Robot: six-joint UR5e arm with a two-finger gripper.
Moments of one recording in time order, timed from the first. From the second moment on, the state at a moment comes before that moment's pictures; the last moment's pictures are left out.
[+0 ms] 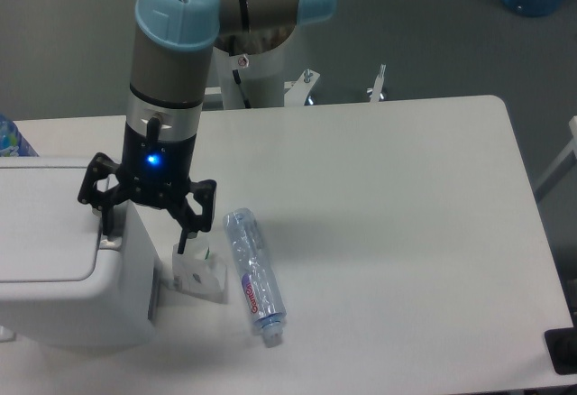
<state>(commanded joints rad) 2.20 -1.80 -1.51 -0.96 1.22 0.24</state>
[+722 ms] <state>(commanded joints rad) 2.32 -1.78 -1.41 -0.96 1.20 0.26</state>
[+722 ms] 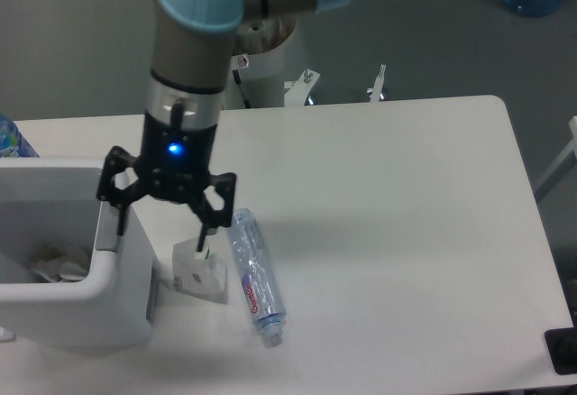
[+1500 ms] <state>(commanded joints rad) 2.48 -1.77 -1.39 -1.09 1.45 0.78</state>
